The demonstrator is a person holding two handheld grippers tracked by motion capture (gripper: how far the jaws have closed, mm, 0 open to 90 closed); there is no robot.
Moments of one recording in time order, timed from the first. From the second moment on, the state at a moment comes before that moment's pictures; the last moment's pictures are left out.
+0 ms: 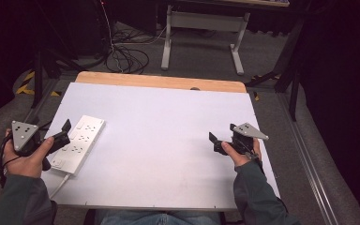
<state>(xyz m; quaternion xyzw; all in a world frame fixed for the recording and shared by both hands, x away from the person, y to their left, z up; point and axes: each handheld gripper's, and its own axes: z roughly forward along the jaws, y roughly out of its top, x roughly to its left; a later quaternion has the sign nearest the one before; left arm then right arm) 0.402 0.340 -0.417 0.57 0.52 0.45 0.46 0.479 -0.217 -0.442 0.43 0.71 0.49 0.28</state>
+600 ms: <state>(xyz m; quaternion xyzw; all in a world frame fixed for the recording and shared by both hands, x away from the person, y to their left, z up) 0.403 0.340 -0.417 0.56 0.52 0.45 0.46 0.479 -0.218 -0.442 0.43 0.71 0.49 0.28</state>
